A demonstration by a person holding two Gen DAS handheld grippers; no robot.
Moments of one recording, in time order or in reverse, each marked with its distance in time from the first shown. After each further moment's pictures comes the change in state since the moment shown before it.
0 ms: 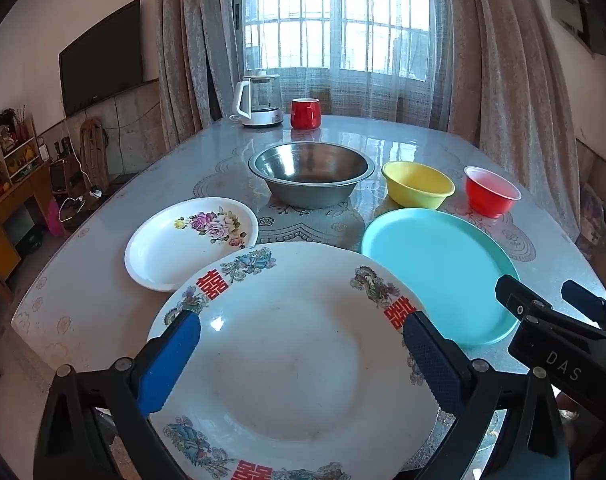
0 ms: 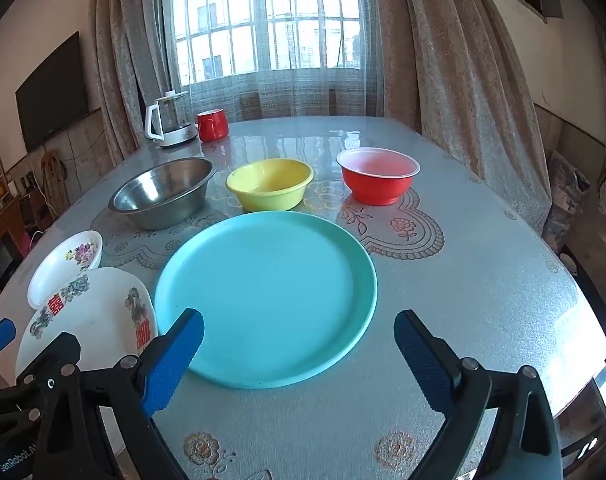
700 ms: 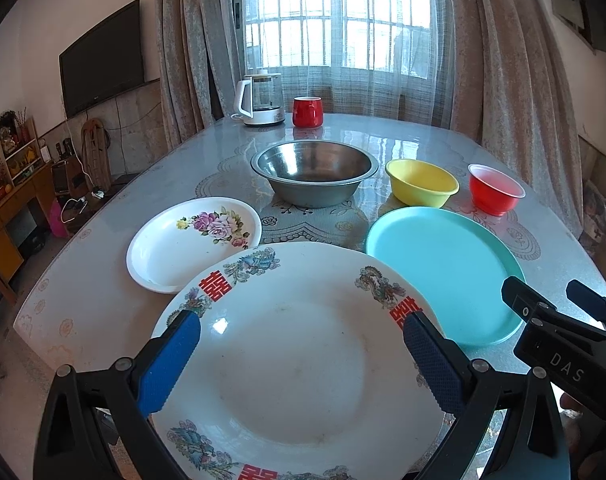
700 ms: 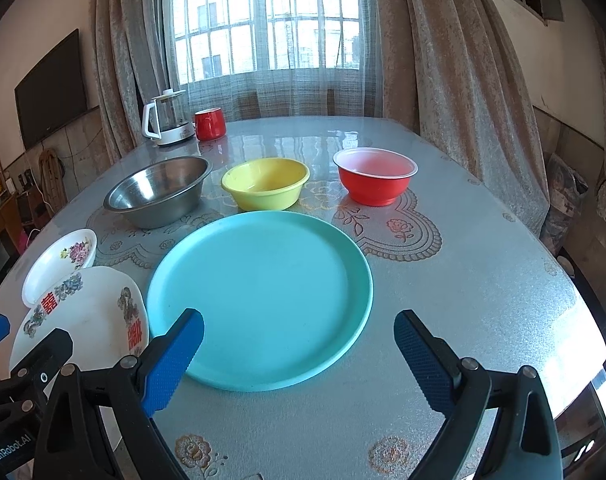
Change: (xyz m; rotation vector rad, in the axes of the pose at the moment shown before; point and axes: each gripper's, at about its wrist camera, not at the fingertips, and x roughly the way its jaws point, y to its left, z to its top) left arm 0.002 0.000 0.000 0.008 0.003 0.012; right arm 0.005 -0.002 -0.003 -0.005 0.000 -0.008
